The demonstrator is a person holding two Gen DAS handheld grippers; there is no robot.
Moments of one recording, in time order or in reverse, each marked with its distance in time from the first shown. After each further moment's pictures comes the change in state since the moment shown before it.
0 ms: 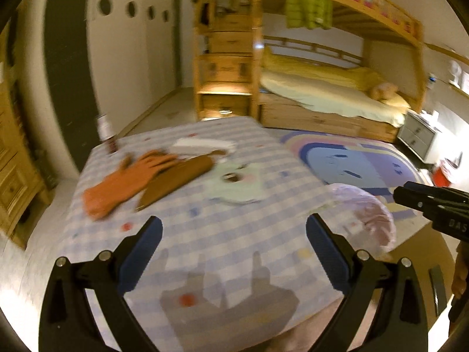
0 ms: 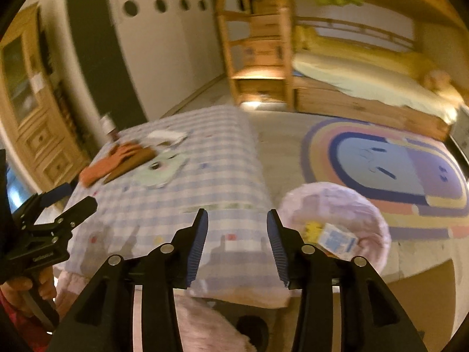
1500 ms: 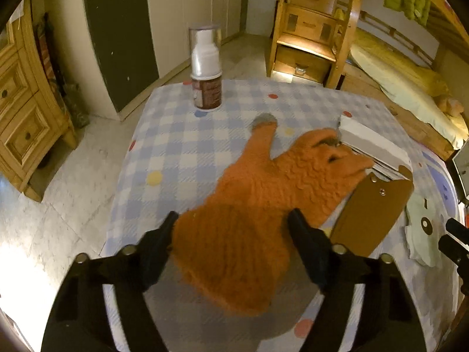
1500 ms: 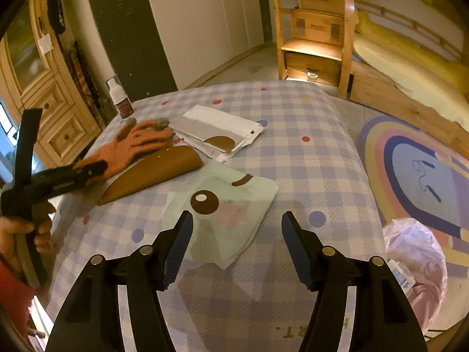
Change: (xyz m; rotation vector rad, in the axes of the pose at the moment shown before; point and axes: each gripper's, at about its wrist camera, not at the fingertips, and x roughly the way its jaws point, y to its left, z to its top) left arm 0.143 0.187 0.039 -0.188 0.267 0.154; right arm 0.158 0.091 0.058 -0.105 0.153 0.093
